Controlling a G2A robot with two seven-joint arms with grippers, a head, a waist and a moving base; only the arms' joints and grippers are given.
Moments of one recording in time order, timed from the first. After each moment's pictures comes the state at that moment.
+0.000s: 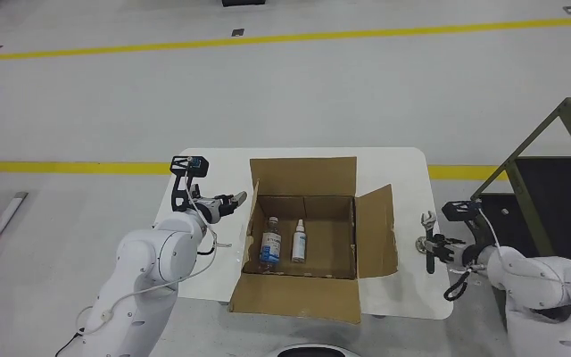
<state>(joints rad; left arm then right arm) 1.13 -1.22 -1.30 -1.96 1.11 0.28 -1.03 -1.44 -1.15 1.89 -1.93 -0.76 -0.17 1.31</state>
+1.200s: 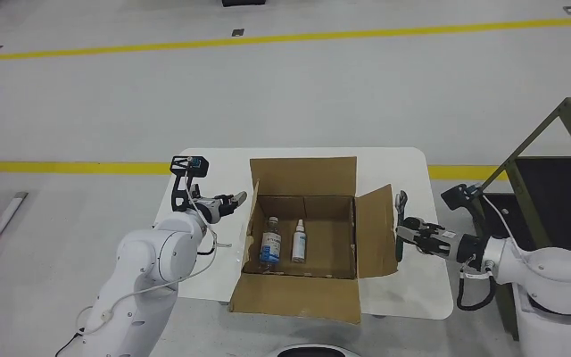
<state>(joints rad) 1.13 -1.22 -1.30 -1.96 1.11 0.28 -1.03 -1.42 -1.11 1.87 -1.97 -0.25 -0.25 1.30</state>
